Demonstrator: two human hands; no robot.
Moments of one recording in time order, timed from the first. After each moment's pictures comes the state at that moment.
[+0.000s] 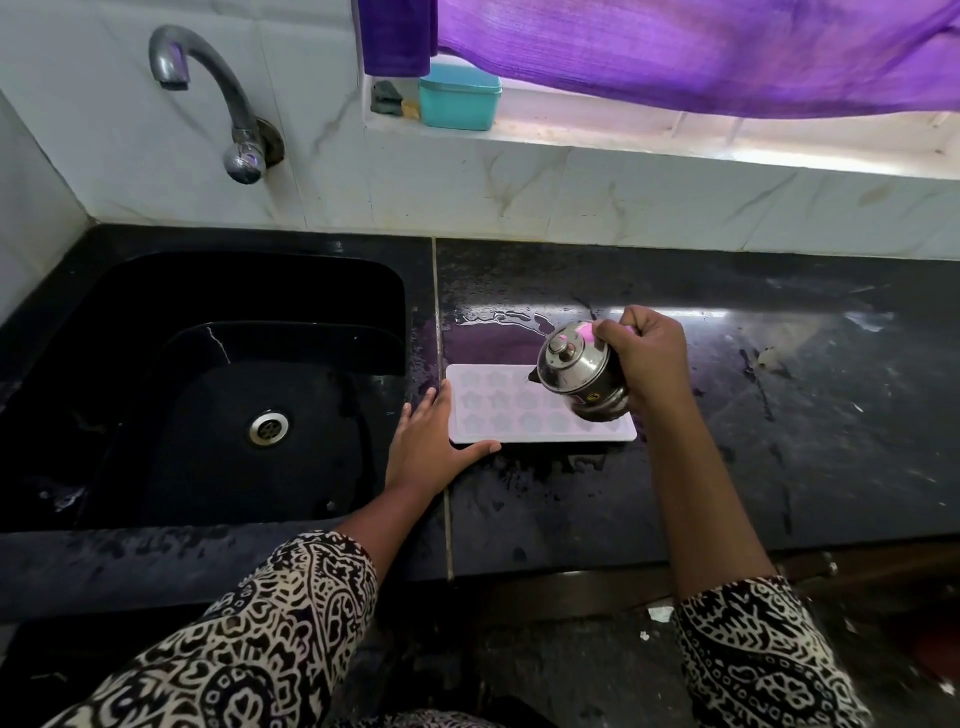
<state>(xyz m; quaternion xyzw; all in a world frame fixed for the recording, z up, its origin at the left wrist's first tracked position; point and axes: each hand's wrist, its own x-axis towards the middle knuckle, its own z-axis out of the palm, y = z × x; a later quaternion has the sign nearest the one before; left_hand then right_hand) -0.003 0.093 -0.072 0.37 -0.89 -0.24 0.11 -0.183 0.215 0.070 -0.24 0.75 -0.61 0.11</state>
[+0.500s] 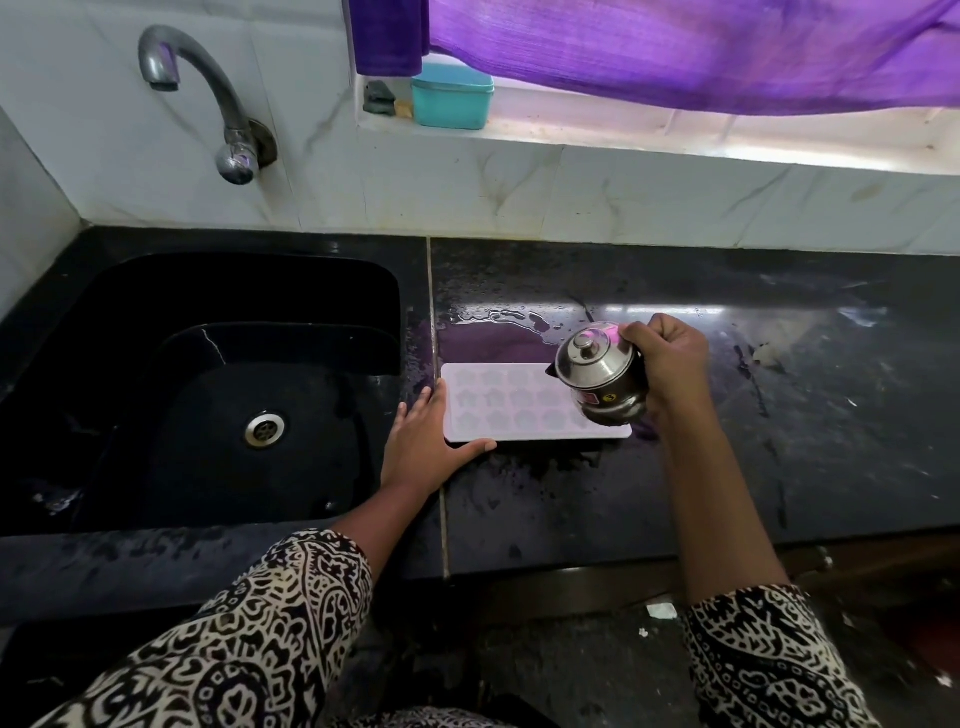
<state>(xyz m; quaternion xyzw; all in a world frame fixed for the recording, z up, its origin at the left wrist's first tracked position) -0.004 0.094 -0.069 0.37 -0.89 -0.24 0.10 -0.195 0.232 0.066 -0.16 0.71 -0.67 0.12</state>
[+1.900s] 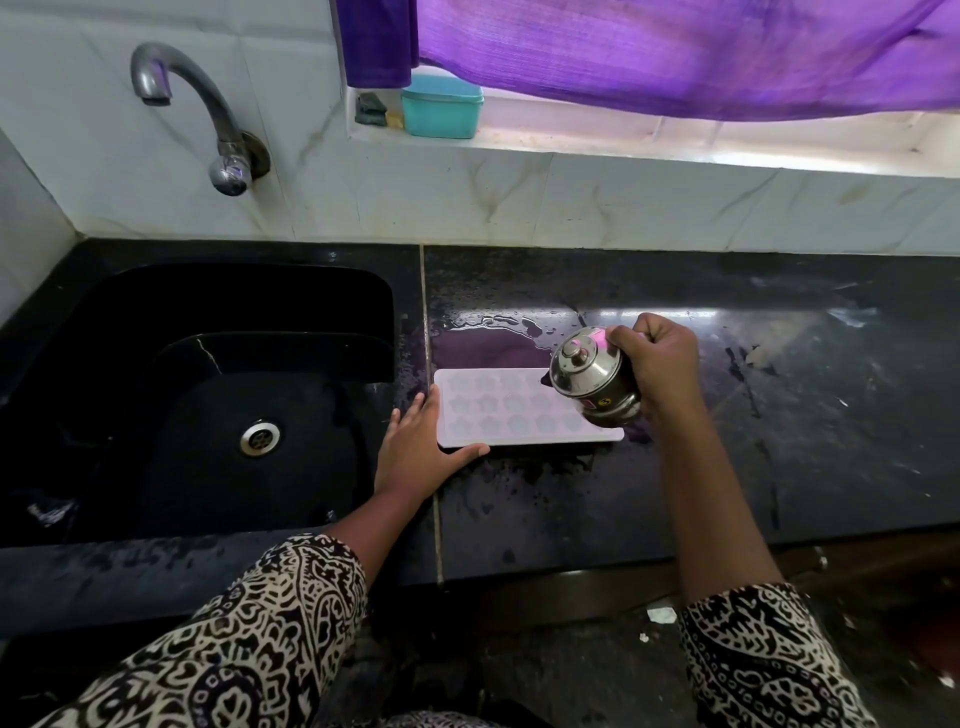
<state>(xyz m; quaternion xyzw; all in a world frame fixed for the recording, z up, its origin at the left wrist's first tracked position) -0.004 0.096 -0.068 0.37 -0.89 -0.24 0.11 -0.197 0.237 0.071 -0.21 0.76 -0.61 0.09</state>
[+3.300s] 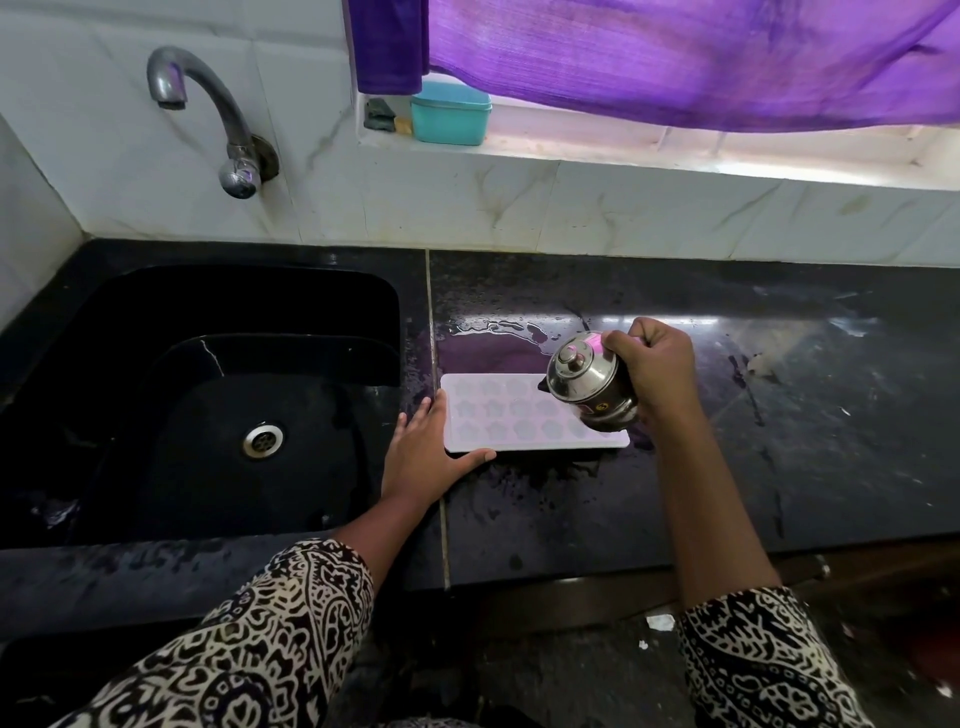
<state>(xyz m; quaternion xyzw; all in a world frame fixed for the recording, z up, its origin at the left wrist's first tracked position) -0.002 0.096 -0.066 0.37 -0.89 -0.25 0.11 -0.186 0.228 0.076 -0.22 0.76 -0.61 0.10</state>
